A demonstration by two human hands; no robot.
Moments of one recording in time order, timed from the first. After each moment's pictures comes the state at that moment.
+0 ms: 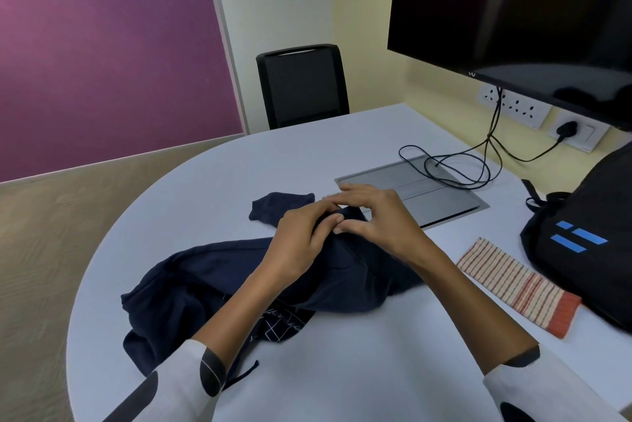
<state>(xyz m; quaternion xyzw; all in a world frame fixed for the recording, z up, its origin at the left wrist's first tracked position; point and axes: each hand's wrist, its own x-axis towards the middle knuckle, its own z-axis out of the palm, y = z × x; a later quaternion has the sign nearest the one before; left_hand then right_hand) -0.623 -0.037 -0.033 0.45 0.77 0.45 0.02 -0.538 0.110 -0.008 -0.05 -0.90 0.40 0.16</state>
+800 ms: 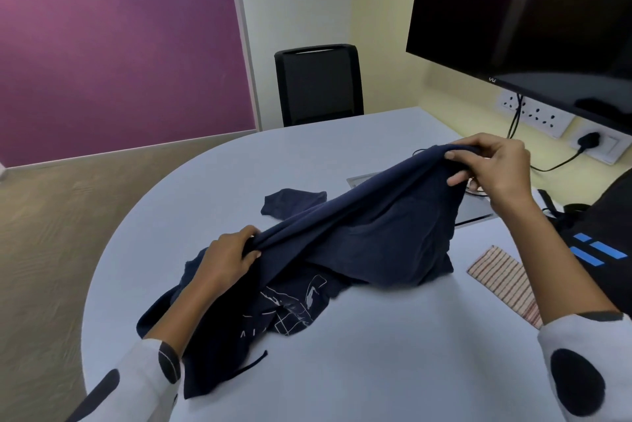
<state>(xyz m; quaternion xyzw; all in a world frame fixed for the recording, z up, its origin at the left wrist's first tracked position) -0.700 -0.142 -0.102 0.32 0.92 0.23 0.01 -0.520 0.210 0.032 -0.25 -0.77 0.48 0.34</state>
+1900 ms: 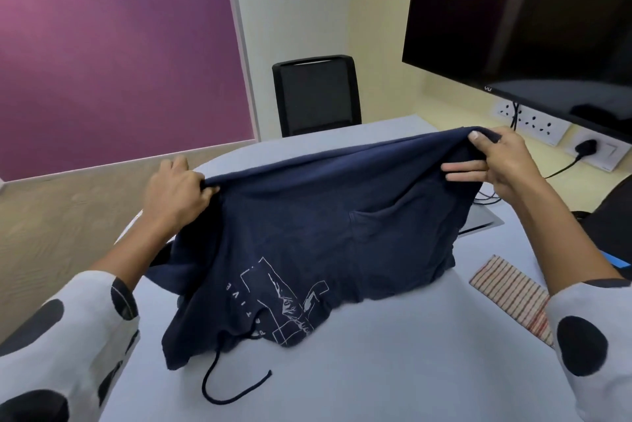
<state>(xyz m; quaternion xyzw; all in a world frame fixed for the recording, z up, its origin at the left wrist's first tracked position) -0.782 -0.148 0.004 0.23 0.96 0.05 -0.16 -0.545 0.253 0.043 -0.29 -0.65 0.63 0.30</state>
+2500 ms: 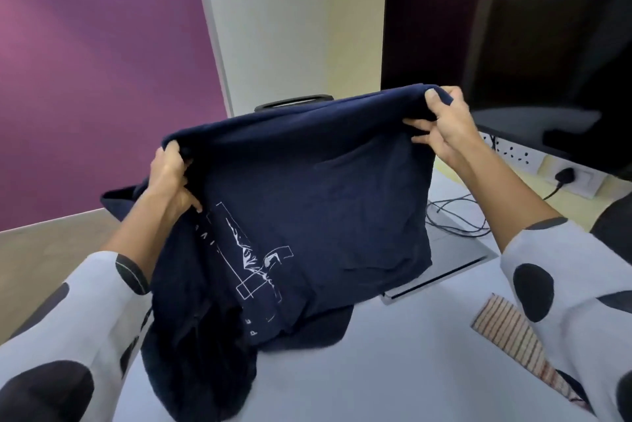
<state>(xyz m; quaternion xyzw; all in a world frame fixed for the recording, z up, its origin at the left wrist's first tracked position) -0.837 -0.063 0.096 -0.04 0.64 0.76 0.08 -0.640 0.265 0.127 -0.19 -0.61 0.67 0.38</state>
